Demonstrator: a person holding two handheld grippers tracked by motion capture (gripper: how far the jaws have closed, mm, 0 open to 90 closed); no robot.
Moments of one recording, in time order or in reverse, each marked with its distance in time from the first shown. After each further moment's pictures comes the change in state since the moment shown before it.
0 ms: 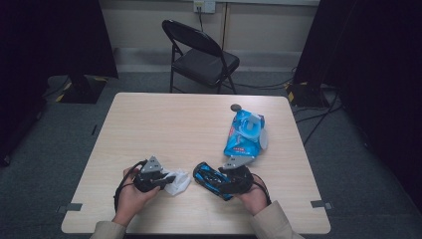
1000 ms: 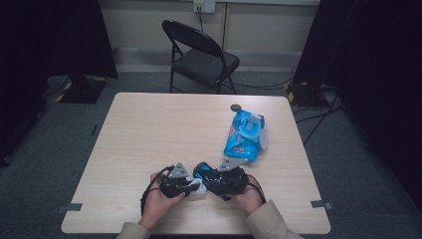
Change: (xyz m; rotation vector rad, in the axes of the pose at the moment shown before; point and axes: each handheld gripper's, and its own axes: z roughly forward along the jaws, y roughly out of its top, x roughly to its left) left arm -0.050 0.018 0.049 -0.001 -0.126 0.000; right arm 0.004 -0.002 0.015 0.025 -0.040 -0.052
